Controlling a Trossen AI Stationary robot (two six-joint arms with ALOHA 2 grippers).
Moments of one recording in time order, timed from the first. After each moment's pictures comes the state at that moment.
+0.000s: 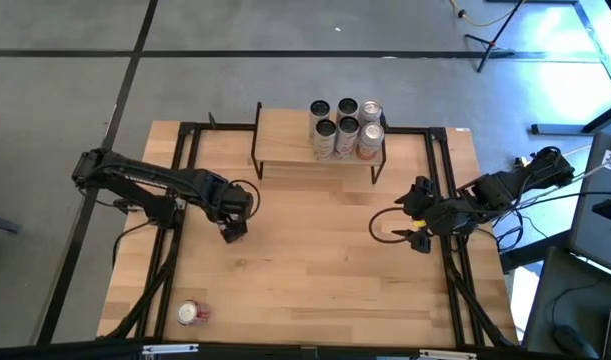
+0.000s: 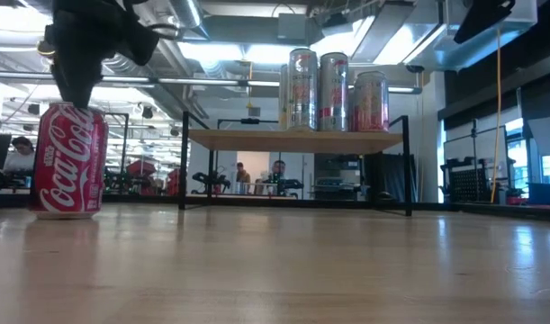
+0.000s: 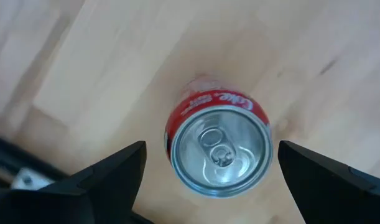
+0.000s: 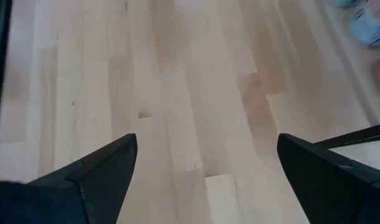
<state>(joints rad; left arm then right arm) -0.11 1.30 1.05 -1.23 -0.02 -0.80 0.46 1.00 1.13 -1.10 0.37 0.49</state>
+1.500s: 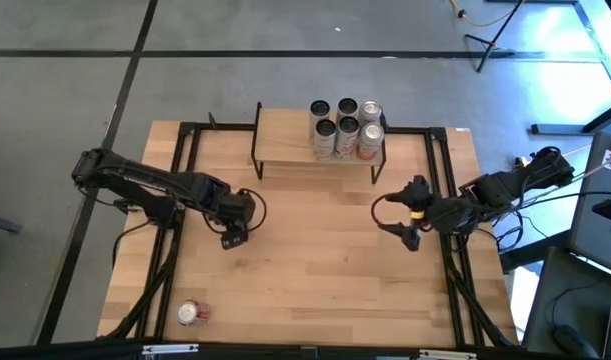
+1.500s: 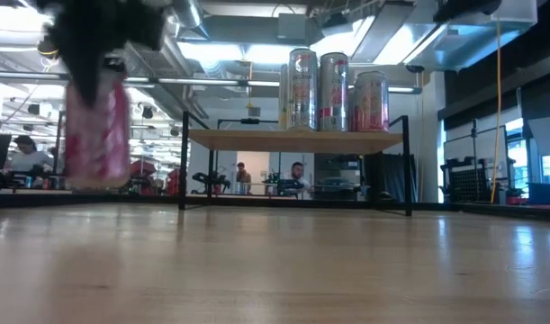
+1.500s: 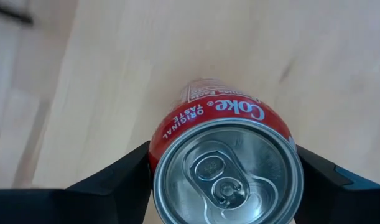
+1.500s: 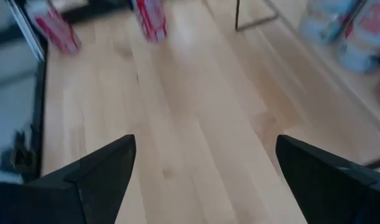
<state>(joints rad) -0.16 1.30 1.04 -1.10 -0.06 -0.53 0.46 1.00 1.13 -0.89 0.47 0.64</state>
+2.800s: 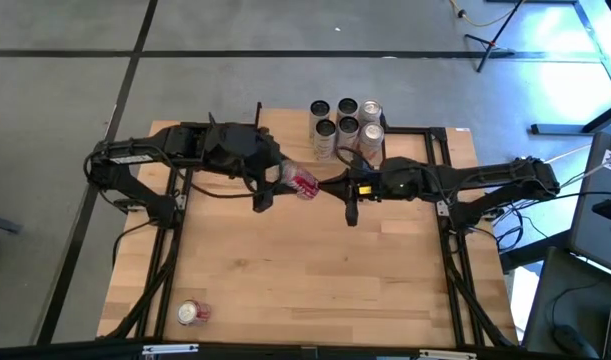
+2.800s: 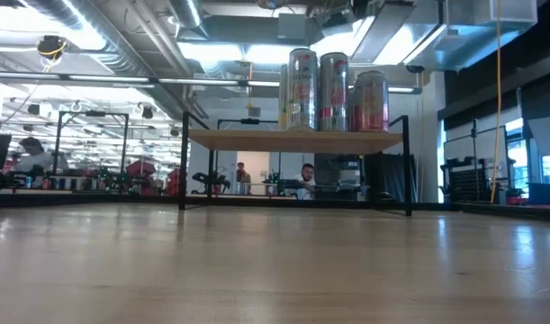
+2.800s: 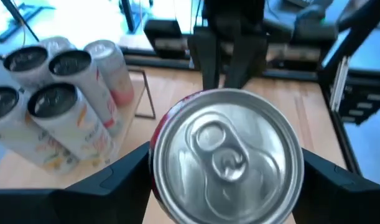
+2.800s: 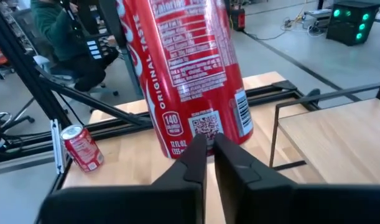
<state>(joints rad) -0.02 1.45 1.78 -0.87 -0.15 -0.11 0.09 1.31 1.13 -0.05 0.15 0.20</state>
